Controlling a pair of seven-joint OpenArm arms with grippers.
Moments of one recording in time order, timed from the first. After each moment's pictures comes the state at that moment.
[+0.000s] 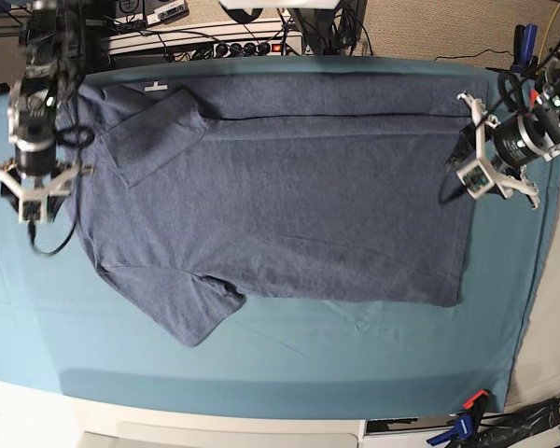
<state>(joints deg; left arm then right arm) 19.1 -53.9 6.3 114.1 -26.1 -21.5 34.0 -18.2 30.4 18.4 108.5 2.7 -1.3 -33.8</state>
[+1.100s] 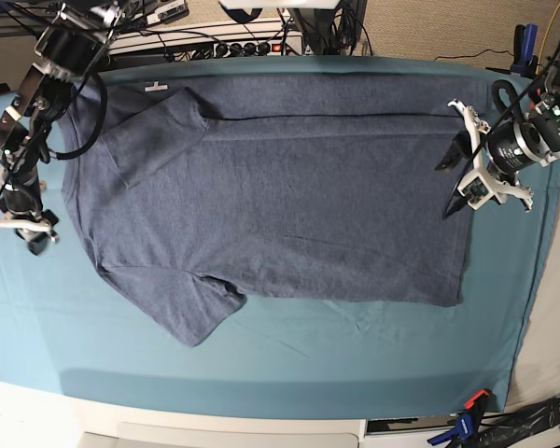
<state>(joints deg) 17.1 -51.5 6.3 113.4 -30.9 -22.3 34.6 5.0 18.9 35.9 84.9 32.9 7.3 -39.2</state>
